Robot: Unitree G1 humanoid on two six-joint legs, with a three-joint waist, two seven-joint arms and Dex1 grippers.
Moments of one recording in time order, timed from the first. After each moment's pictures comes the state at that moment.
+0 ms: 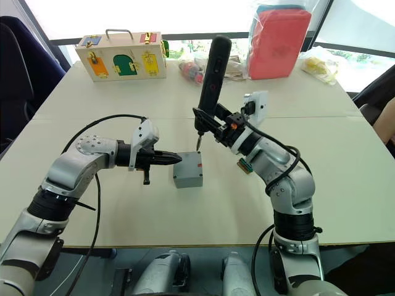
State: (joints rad) left arm -0.62 0.63 -0.23 -0.08 -0.36 0.63 -1.07; right arm -0.51 -0.23 -0.08 -0.31 0.61 0.64 0.46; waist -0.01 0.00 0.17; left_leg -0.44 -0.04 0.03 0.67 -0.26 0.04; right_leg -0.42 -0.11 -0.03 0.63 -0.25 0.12
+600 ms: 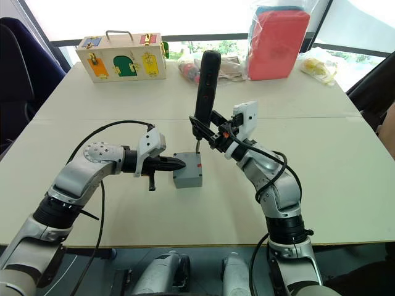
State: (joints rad) left arm -0.58 0.60 -0.26 -0.12 -0.30 0.61 -1.03; right arm -0.47 -0.22 0.01 -0.24 0.48 0.46 0.48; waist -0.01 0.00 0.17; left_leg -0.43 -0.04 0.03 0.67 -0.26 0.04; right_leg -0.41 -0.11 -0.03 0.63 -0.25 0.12
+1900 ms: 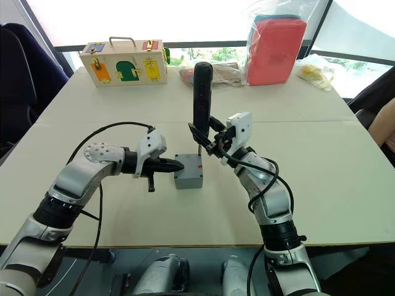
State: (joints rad) left arm -0.58 0.60 -0.28 -0.12 -0.27 0.65 -1.04; right arm -0.39 -0.20 0.09 -0.16 0.34 0.26 0.48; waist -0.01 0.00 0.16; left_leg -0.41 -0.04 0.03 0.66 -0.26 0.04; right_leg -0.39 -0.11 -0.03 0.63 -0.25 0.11
